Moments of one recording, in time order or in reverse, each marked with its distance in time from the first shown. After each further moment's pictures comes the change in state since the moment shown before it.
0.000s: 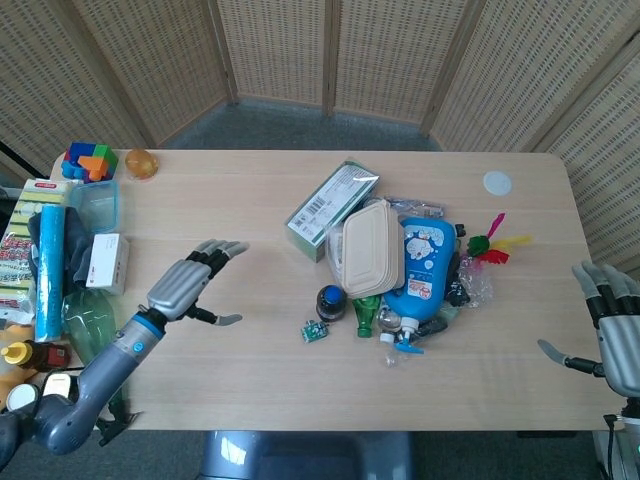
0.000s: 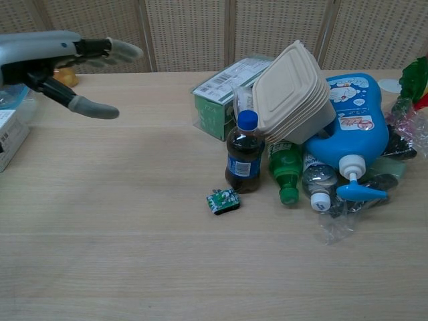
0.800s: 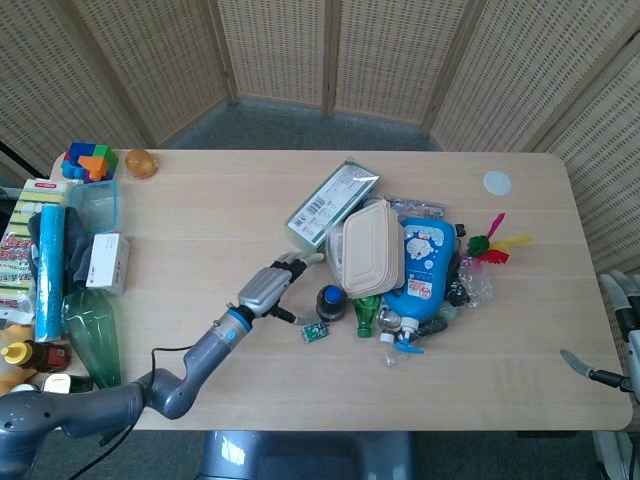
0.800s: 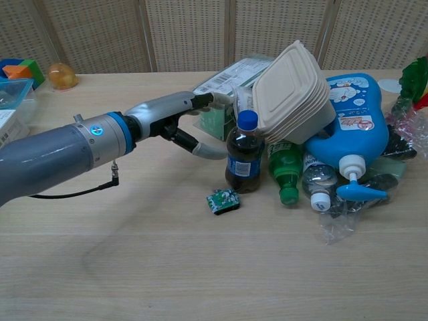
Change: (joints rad) left arm -0.201 -0.533 -0.040 0.528 0.002 -0.095 -0.186; right arm -0.058 0.051 -0.013 0.001 -0.011 0.054 0.056
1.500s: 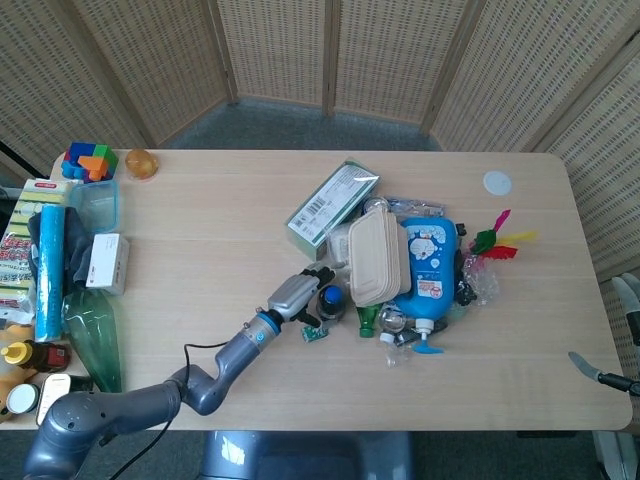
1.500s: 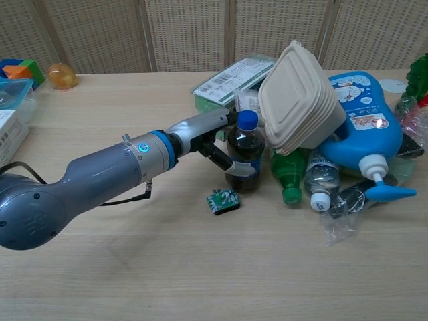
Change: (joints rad) left arm -0.090 -0.195 -0.008 0.263 0.090 -0.022 -0.236; right arm -0.020 0.011 0.001 0.004 0.006 0.010 0.026
